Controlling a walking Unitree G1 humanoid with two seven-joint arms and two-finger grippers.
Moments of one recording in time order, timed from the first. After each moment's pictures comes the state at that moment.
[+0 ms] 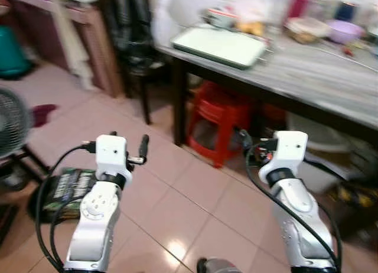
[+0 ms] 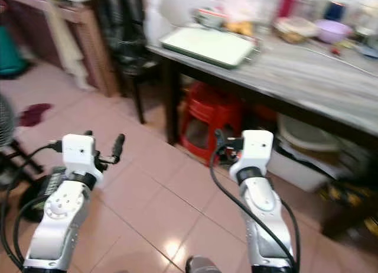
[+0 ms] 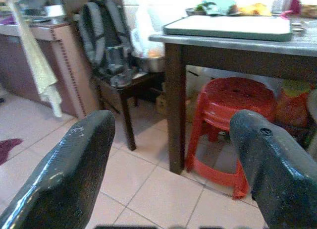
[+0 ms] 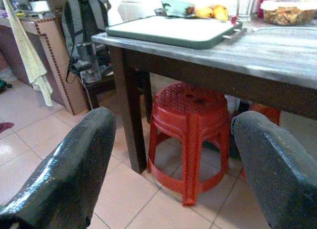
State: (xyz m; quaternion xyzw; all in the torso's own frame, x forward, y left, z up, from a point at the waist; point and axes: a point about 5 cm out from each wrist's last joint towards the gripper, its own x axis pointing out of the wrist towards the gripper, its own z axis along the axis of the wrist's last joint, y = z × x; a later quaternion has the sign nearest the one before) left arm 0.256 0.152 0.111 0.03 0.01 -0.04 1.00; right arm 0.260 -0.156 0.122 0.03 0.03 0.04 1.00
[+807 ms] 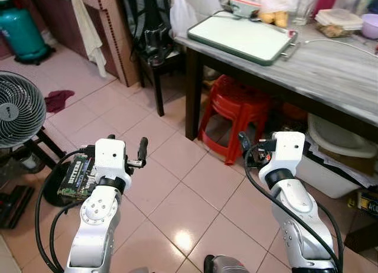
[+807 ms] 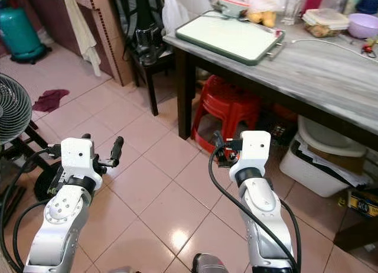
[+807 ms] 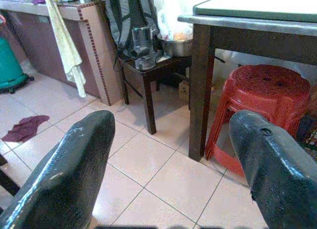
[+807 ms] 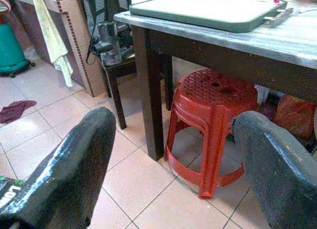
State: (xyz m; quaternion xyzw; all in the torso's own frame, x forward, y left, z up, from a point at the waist) left arm 0.248 0.151 0.107 0.03 0.02 -0.04 1.00; right arm 0.257 -0.157 0.119 0.03 0.04 0.03 1.00
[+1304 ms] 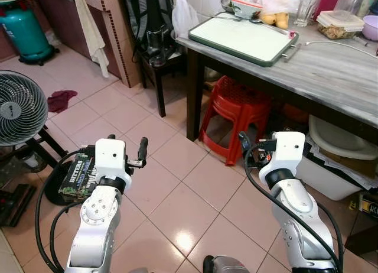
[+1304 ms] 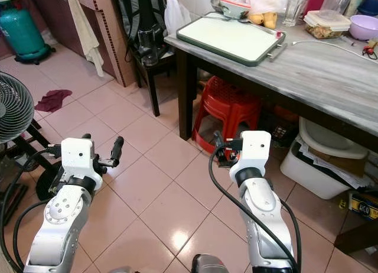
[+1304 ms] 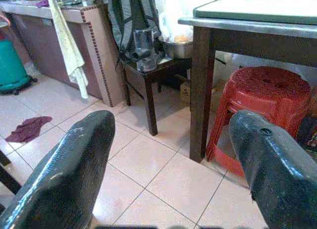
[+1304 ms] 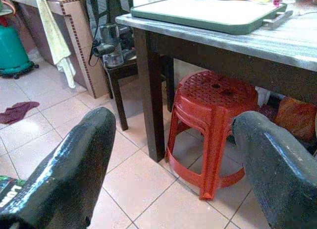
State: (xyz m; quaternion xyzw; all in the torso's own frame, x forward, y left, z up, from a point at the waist) left arm 0.248 0.151 0.107 0.03 0.02 -0.04 1.00; right arm 0.257 -0.157 0.119 0.03 0.04 0.03 1.00
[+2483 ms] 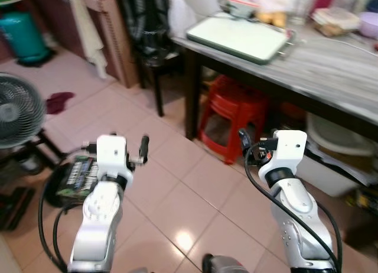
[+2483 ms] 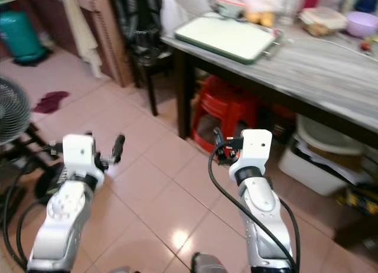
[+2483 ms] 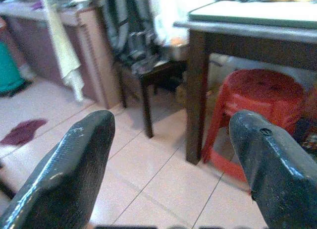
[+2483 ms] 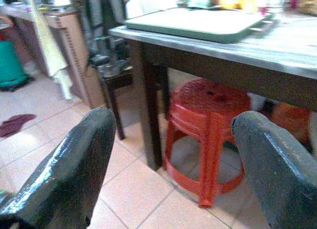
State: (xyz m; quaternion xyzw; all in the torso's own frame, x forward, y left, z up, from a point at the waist) left arm 0.258 0.147 0.114 0.02 0.00 -0.04 1.00; right arm 0.258 -0.156 0.124 0.03 0.01 0.03 1.00
